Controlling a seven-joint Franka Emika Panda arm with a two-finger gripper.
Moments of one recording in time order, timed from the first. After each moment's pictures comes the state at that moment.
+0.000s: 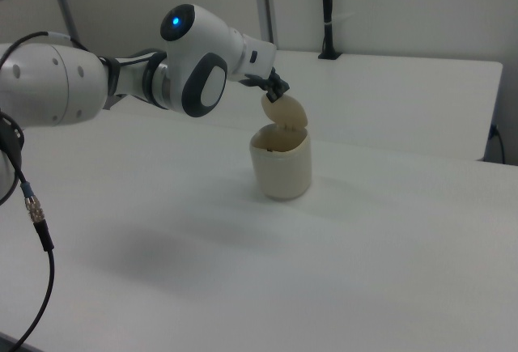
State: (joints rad) arm -0.02 0.42 -0.11 -1.57 0.05 2.84 0.70
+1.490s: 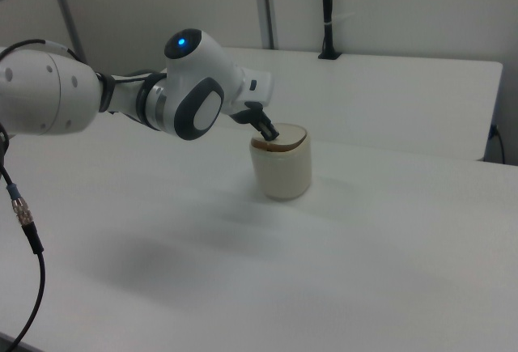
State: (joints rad) arm -0.02 0.35 -0.11 -1.76 0.05 2.73 0.47
